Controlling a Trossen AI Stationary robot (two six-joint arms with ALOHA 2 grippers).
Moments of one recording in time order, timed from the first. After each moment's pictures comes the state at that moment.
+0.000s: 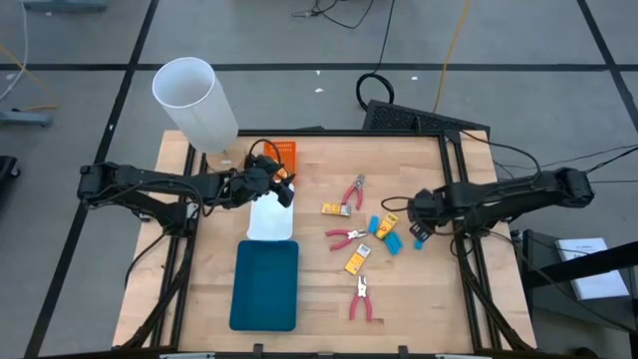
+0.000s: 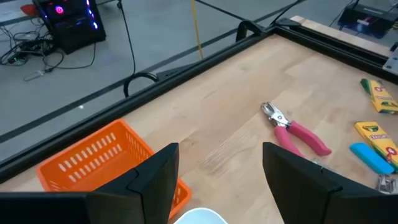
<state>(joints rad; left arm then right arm) 0.08 1.25 0.76 -0.05 -0.58 -0.40 0.00 1.06 0.58 -1.11 0.08 0.88</state>
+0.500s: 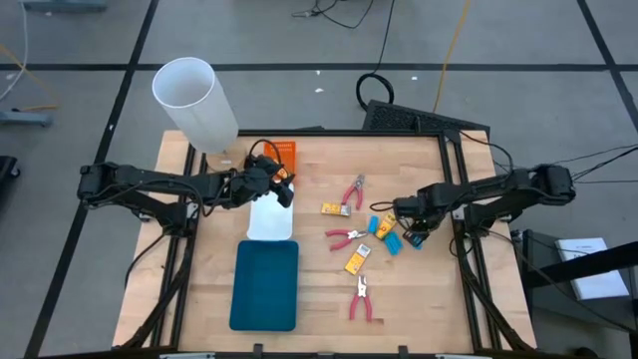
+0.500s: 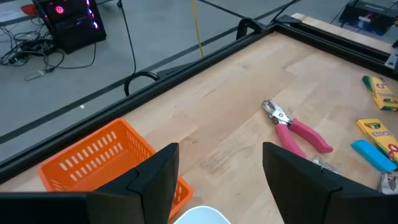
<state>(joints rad) 0.08 1.25 0.76 -0.06 -0.58 -0.40 -0.07 1.30 0.58 -0.94 -0.07 0.71</state>
